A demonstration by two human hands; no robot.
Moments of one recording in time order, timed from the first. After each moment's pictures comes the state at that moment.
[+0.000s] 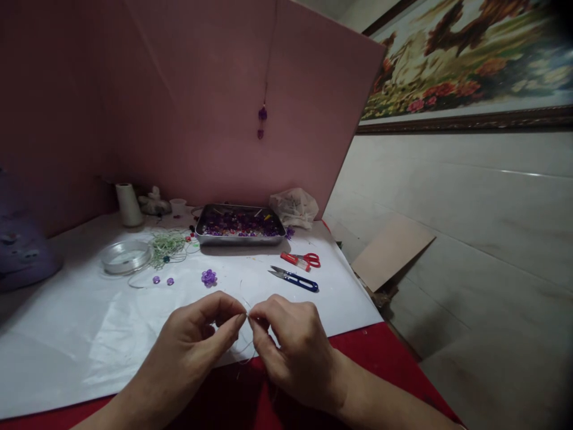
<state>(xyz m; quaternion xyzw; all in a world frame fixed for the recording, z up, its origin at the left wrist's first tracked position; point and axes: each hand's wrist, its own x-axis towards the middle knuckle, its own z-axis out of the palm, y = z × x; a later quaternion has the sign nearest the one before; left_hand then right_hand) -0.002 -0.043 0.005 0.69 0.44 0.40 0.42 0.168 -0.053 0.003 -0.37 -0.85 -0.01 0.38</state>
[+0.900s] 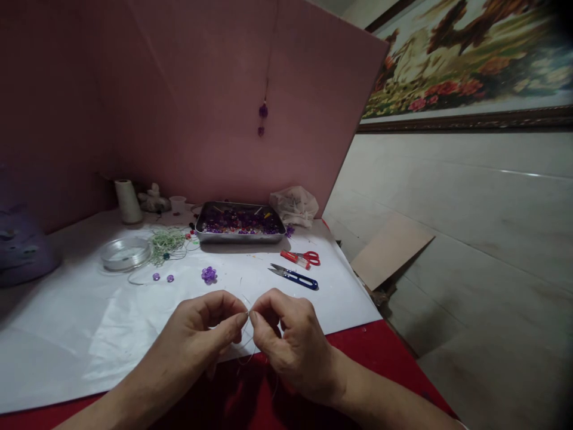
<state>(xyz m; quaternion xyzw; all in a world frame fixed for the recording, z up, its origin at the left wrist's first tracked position) 0.004 -0.043 0.014 0.60 0.46 0.36 0.55 0.164 -0.052 0.004 -0.42 -0.79 0.16 0.42</state>
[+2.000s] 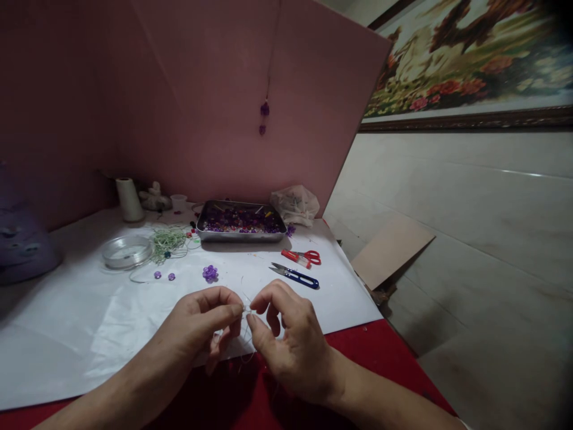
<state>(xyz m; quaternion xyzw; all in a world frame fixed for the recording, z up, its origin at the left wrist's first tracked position) 0.001 -0.036 0.005 0.48 0.42 0.39 0.66 0.161 -0.053 0.002 -0.42 -0.79 0.12 0.43</state>
